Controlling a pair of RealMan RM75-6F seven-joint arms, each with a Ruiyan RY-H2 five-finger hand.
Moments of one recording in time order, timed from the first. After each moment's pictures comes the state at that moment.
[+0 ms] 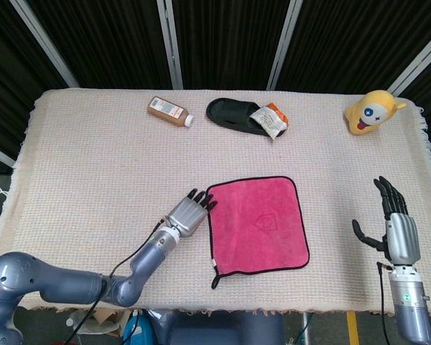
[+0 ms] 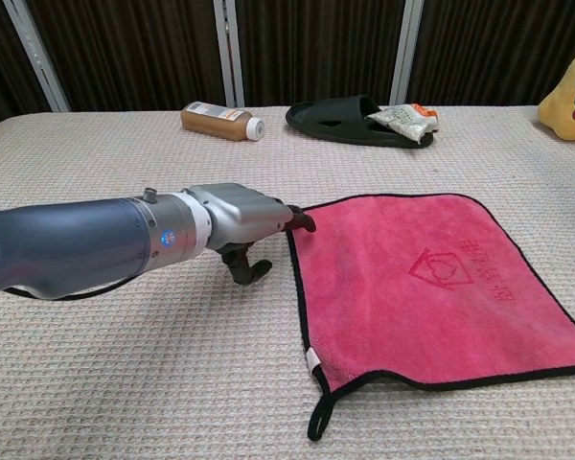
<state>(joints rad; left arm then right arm) -1.15 -1.73 -0.10 -1.51 0.58 0.90 0.88 0.17 -1.27 0.18 -1.56 -1.44 1.47 0.32</state>
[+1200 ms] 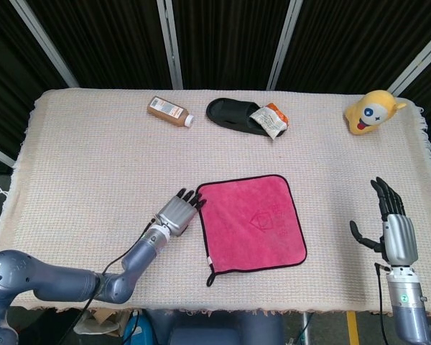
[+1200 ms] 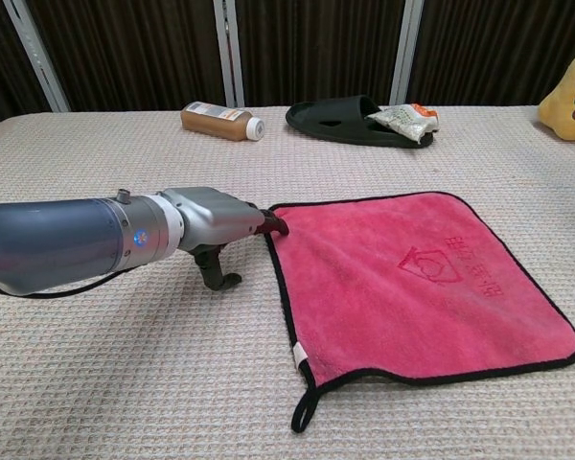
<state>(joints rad) -1.13 -1.68 -0.04 -1.51 0.56 0.91 0.83 0.17 -1.28 0.17 -1.56 -1.45 1.48 0.30</state>
